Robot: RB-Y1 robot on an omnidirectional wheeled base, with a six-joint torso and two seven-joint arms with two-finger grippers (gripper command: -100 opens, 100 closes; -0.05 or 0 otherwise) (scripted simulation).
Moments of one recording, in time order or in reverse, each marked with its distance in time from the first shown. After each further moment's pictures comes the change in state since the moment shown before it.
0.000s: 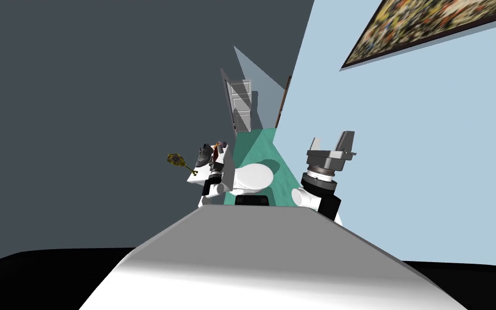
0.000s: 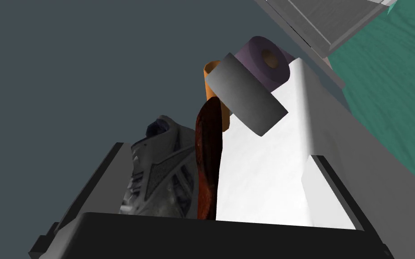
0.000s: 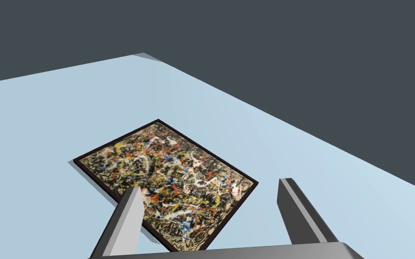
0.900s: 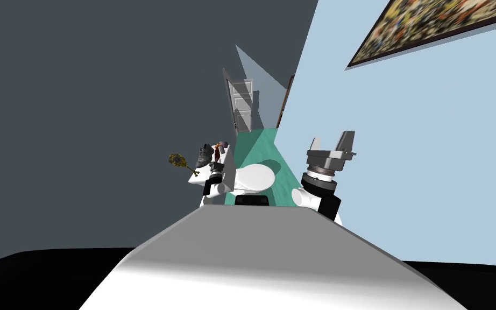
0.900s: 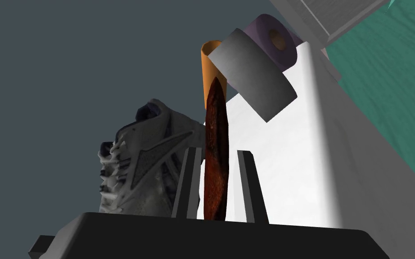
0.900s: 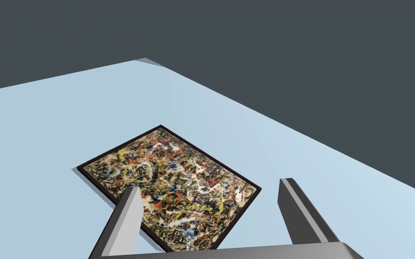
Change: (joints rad) left arm 0.001 -0.048 0.018 -0.006 0.016 0.032 0.005; right arm 0.000 0.000 0.000 0.000 0.000 0.000 0.000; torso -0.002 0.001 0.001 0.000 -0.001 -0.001
